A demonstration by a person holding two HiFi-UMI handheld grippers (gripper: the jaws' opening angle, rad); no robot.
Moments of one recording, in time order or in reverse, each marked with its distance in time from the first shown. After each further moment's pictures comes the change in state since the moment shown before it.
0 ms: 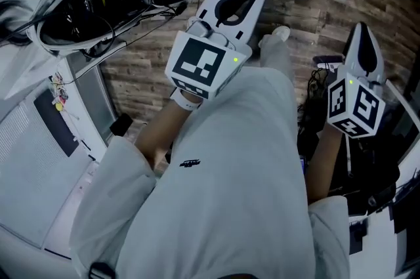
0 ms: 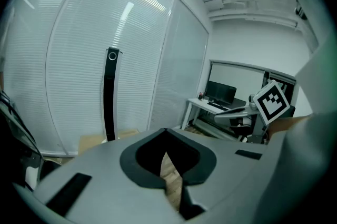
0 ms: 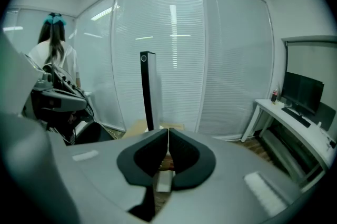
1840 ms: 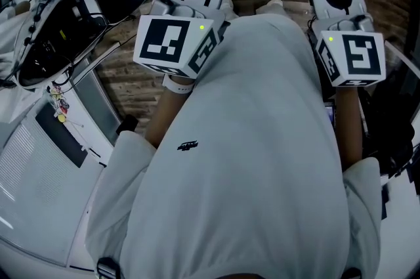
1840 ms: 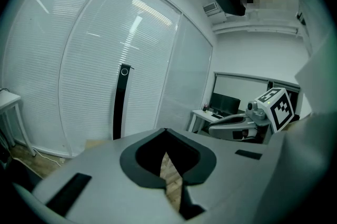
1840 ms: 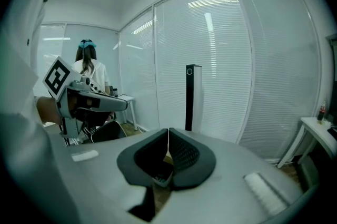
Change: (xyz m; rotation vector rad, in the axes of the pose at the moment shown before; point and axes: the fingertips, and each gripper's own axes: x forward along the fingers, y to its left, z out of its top) left arm -0.126 0.019 0.044 -0.053 -0.160 0.053; right arm -0.073 0.164 0.064 -0.186 -0.119 0.426
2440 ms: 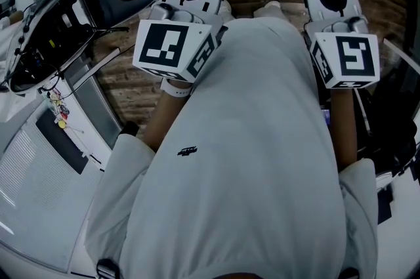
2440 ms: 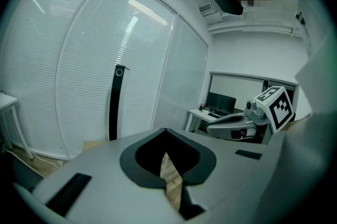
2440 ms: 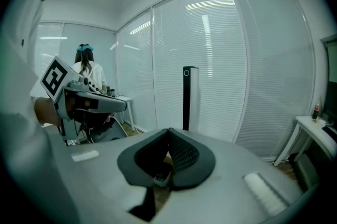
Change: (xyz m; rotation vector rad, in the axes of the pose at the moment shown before) left arm 0.015 -0.028 -0.032 0.028 0.007 -0.031; right arm -0.016 -0.016 -0.037 0.017 -0.012 -0.046
